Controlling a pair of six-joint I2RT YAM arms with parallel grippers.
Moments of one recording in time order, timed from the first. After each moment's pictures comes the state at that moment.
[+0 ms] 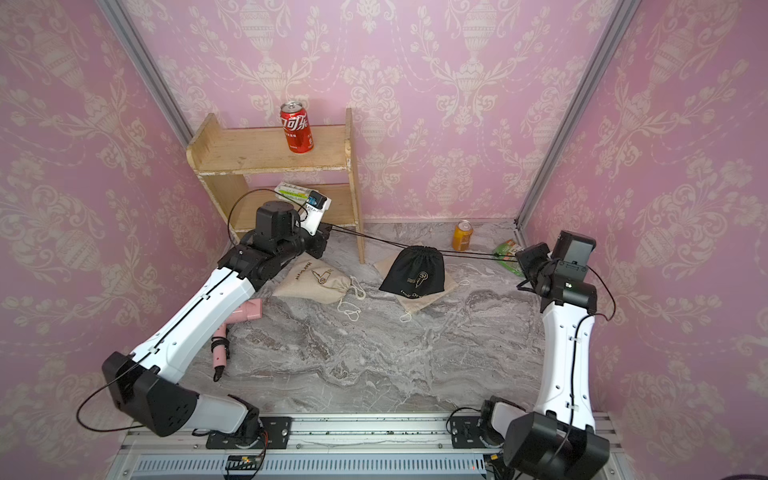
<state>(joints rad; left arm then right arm) -0.40 1.44 1.46 -0.44 0.07 0.16 -0.43 1.15 1.23 -0.68 -0.24 0.84</state>
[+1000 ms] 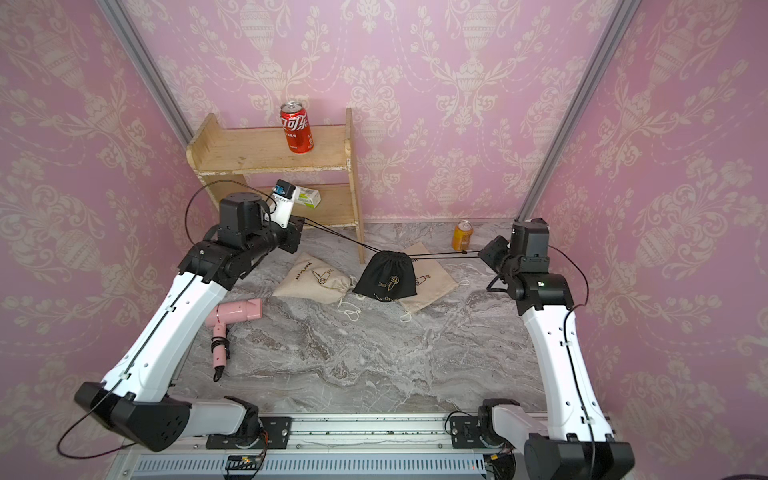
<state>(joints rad) -0.29 1.33 1.60 -0.67 0.03 0.12 -0.01 1.13 1.32 -0.73 0.03 0.71</state>
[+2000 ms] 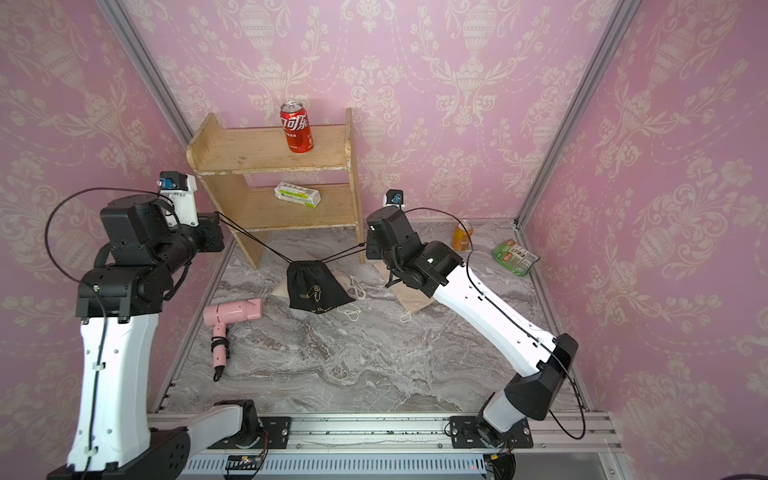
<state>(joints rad) 0.04 1.16 1.76 -0.94 0.00 -0.02 0.79 1.58 1.78 -0.73 0.49 0.50</state>
